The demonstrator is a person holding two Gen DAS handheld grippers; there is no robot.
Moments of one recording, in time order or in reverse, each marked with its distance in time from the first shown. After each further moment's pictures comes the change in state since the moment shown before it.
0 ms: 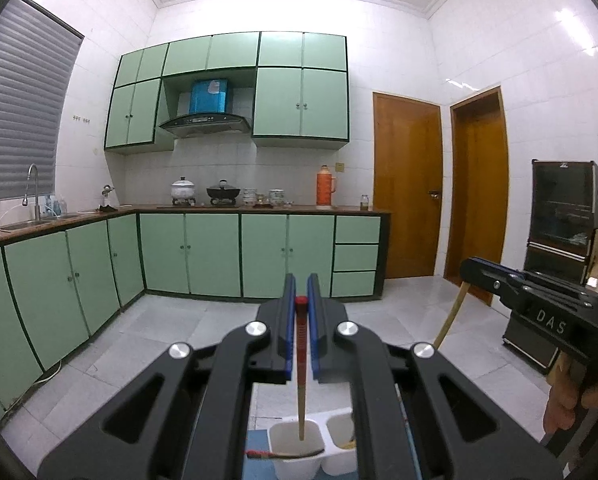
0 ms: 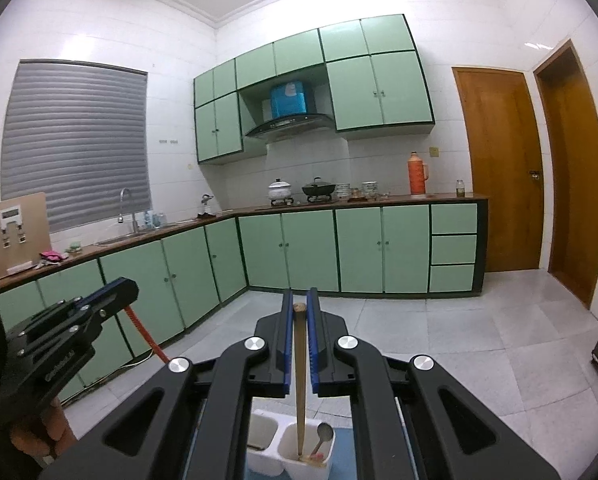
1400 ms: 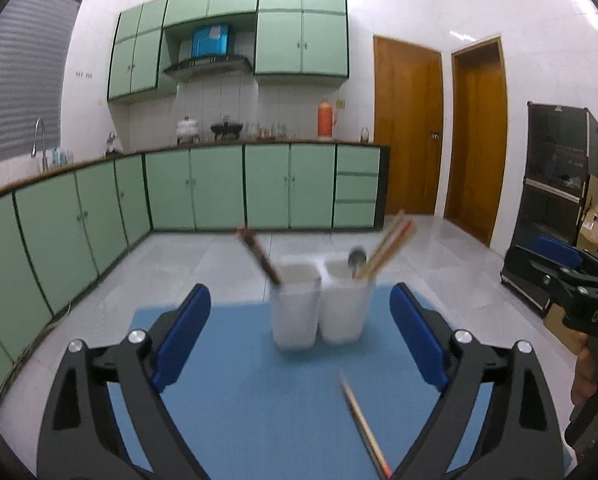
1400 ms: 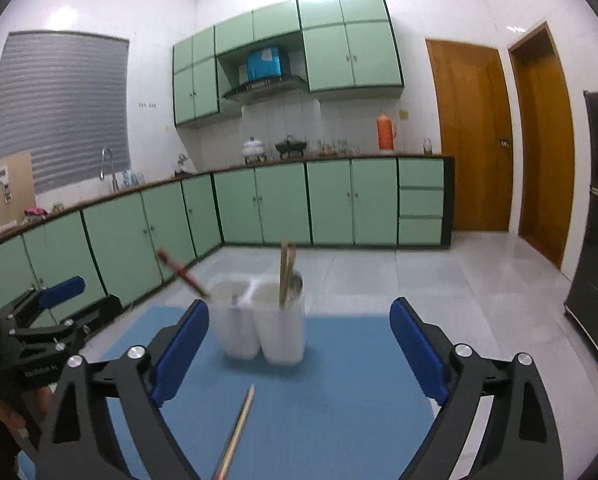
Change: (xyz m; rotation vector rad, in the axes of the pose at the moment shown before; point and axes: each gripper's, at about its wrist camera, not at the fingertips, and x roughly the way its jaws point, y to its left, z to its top) left arm -0.095 0.009 -0.161 0.001 0.227 0.013; right arm -0.106 -0.008 -0.176 0.002 0.135 -0.108
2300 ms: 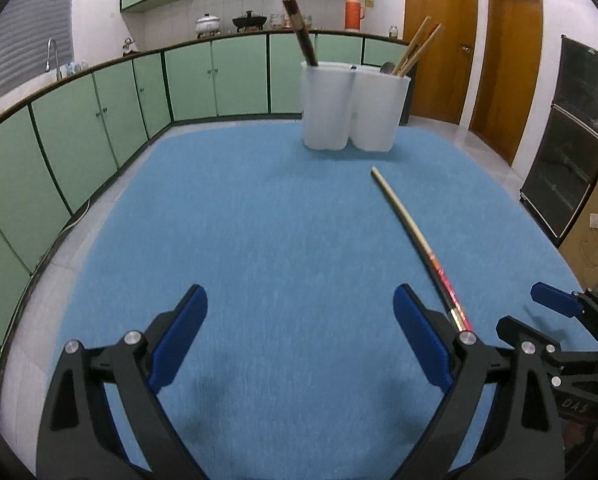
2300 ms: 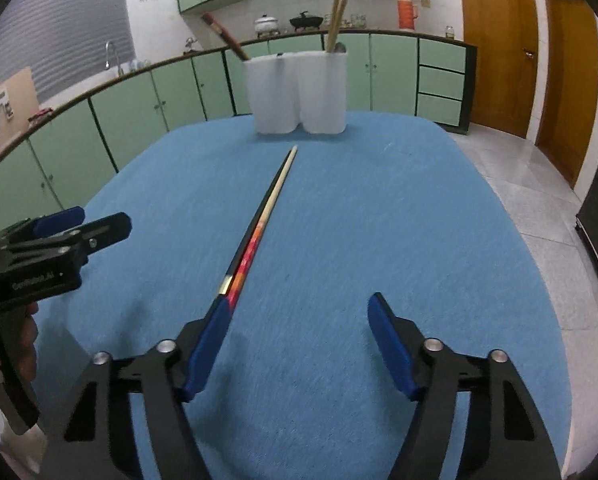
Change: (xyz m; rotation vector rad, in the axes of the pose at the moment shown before) left arm -0.025 0.021 -0.146 -0.044 0.377 0.075; right arm -0.021 0.050 -0.180 -0.021 0.441 0.048
